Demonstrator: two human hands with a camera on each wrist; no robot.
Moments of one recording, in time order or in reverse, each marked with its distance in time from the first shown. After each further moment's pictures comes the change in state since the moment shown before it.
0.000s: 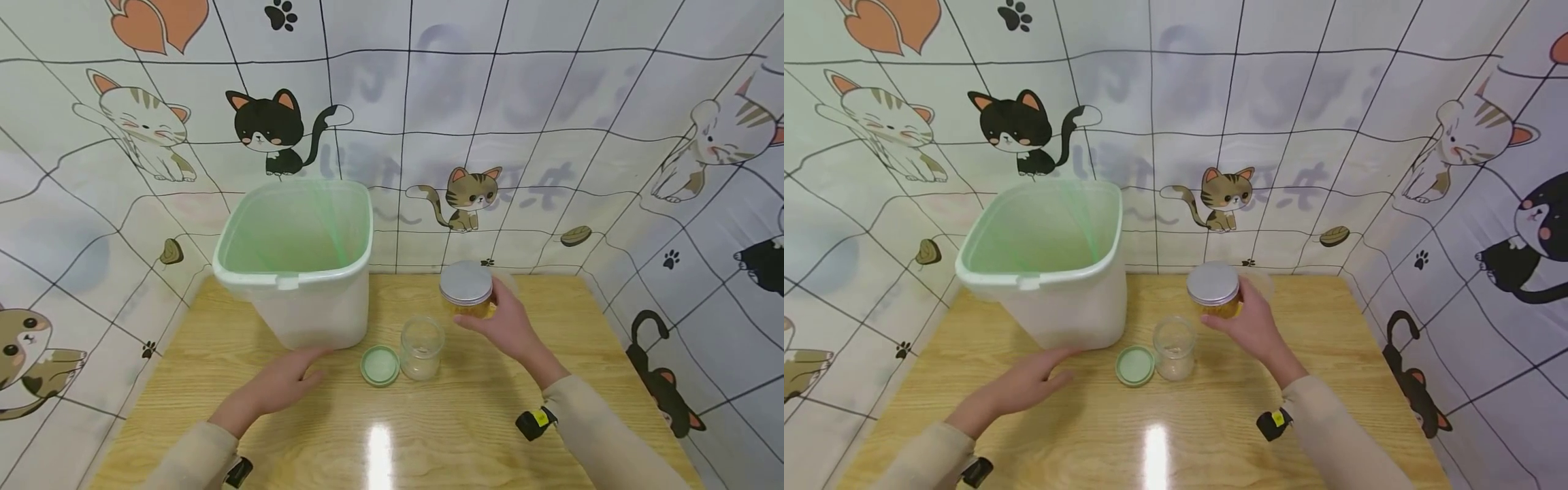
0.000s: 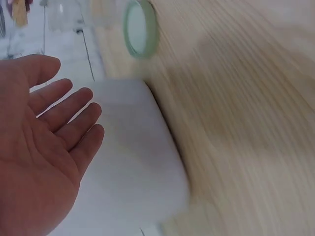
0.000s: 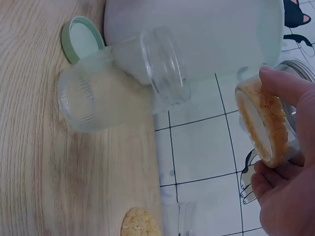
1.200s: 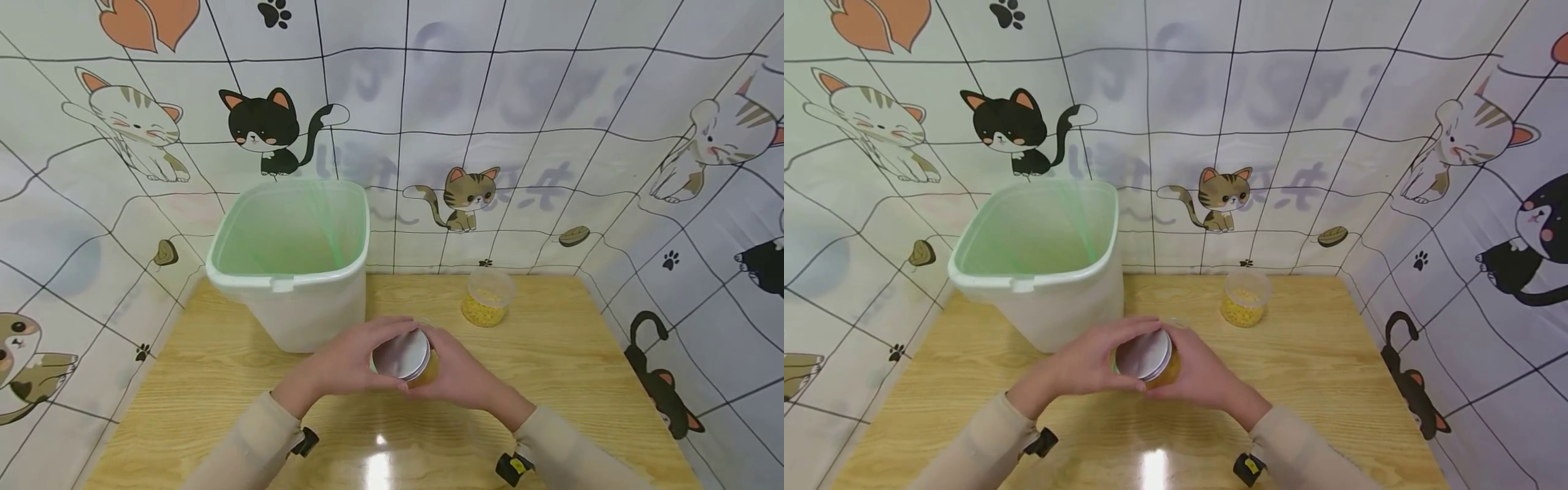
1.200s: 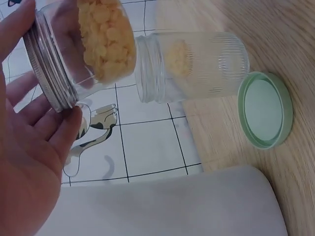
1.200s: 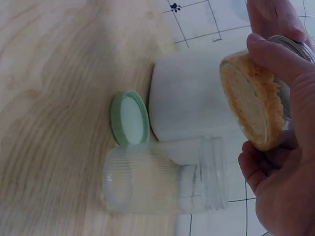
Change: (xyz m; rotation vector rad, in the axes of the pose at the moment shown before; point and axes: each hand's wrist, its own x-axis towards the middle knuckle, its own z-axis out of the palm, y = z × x) left_hand 0.065 0.105 -0.006 -0.061 0.022 0.359; right_hand -0.040 -0.032 0.064 -0.022 -0.341 -0.274
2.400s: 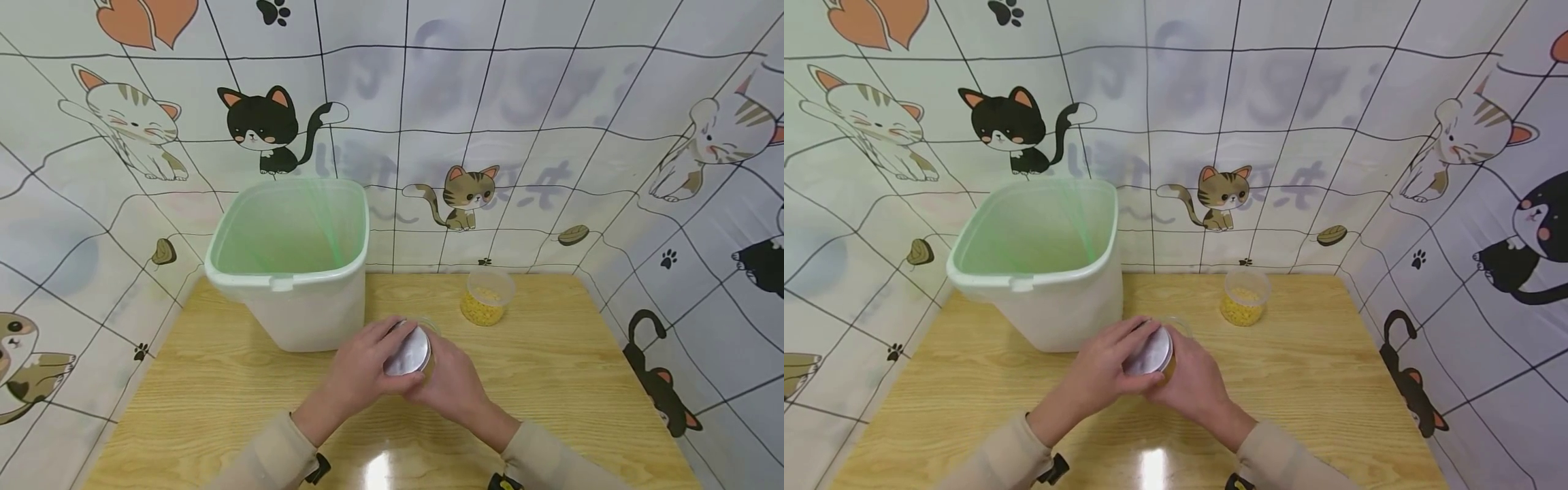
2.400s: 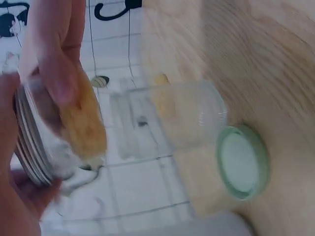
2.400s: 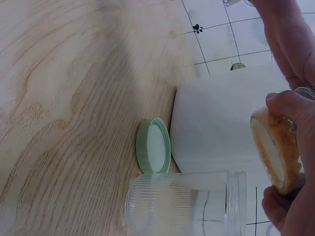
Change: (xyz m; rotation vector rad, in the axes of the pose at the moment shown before) left_hand -0.002 0.011 0.039 0.373 0.436 0.023; right_hand -0.008 -0.012 0.031 -0.307 0.336 0.103
